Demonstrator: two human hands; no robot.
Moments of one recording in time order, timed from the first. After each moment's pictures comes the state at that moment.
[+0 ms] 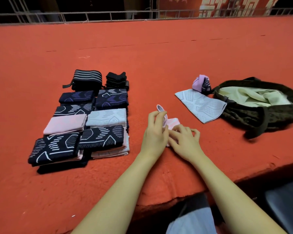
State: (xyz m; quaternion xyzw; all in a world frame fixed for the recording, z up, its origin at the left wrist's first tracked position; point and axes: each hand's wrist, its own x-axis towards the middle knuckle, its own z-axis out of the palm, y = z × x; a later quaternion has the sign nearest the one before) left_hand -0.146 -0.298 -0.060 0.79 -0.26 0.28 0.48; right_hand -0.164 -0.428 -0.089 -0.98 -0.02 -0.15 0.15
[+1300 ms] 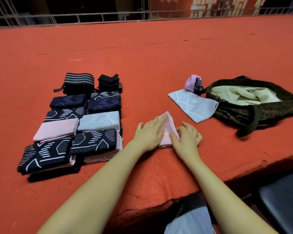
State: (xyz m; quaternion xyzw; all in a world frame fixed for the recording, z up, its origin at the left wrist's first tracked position) left_hand -0.108 -0.294 -0.054 0.95 -0.30 -0.03 0.12; right_hand -0.163 -0.436 -0.092 -0.93 0.13 -0.21 0.28
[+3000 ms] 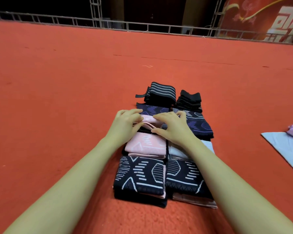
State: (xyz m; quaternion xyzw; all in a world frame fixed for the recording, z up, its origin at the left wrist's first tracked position) left_hand -0.010 0.042 -0.034 0.91 -0.19 0.31 0.20; right_hand 0.012 -0.160 -0.012 -0.92 -0.32 -0.19 0.15
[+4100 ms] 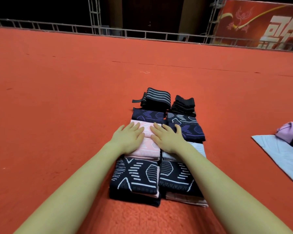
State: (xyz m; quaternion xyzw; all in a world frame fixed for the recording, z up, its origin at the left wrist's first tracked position) left_hand -0.029 0.015 -0.022 0.99 -0.09 -0.03 0.03; right_hand -0.001 -0.160 -0.017 -0.97 -0.22 0.07 0.01
